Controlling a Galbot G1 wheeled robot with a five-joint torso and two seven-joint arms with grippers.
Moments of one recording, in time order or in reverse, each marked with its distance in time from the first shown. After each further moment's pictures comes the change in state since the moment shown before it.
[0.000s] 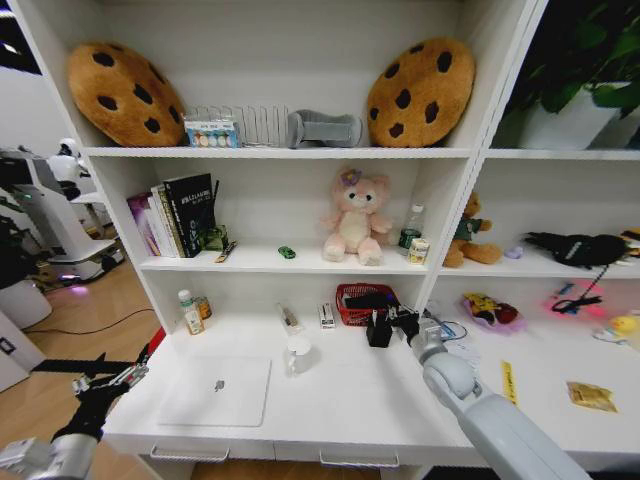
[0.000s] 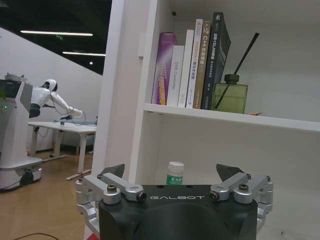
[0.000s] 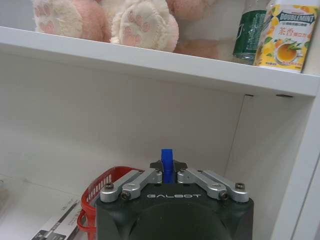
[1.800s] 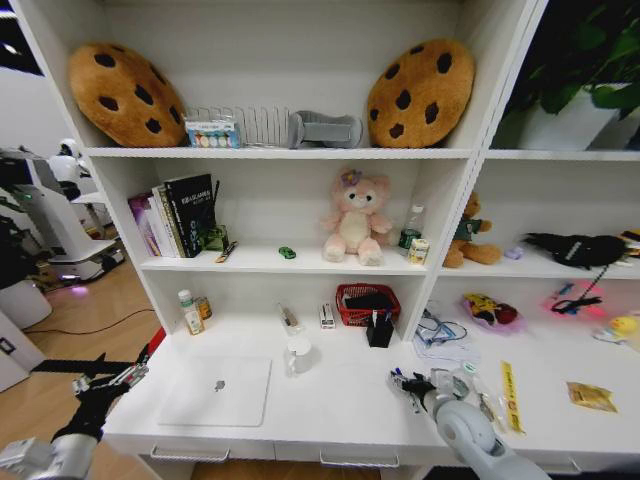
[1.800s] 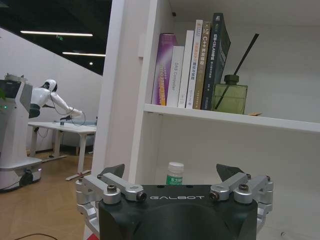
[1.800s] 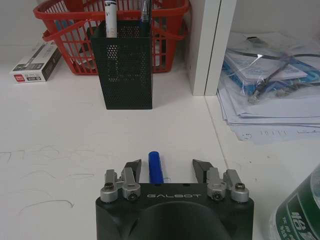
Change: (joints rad) left arm 0.000 0.000 0.000 0.000 0.000 0.000 0.000; right arm -0.386 0.026 0.177 0.095 0.314 -0.346 0.168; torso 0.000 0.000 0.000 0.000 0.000
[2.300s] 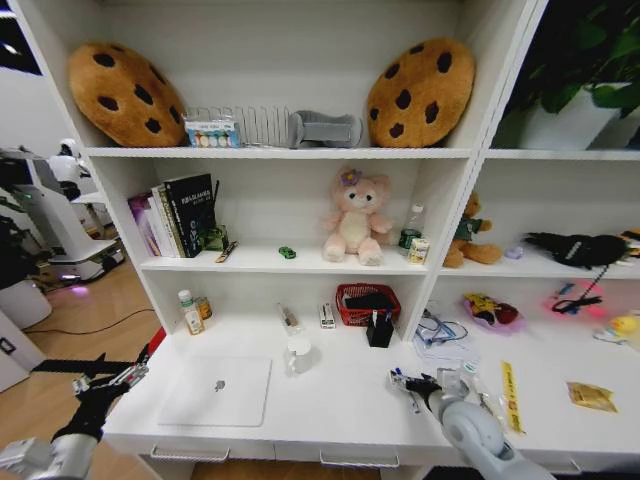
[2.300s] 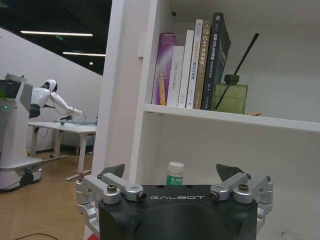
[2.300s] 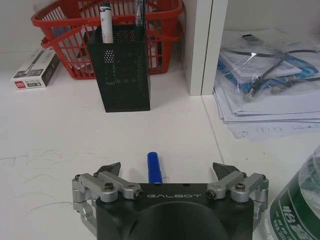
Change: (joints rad) left arm 0.000 0.000 0.000 0.000 0.000 0.000 0.000; right arm -0.019 0.016 0.040 0.021 0.020 0.004 0.000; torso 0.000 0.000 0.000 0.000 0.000
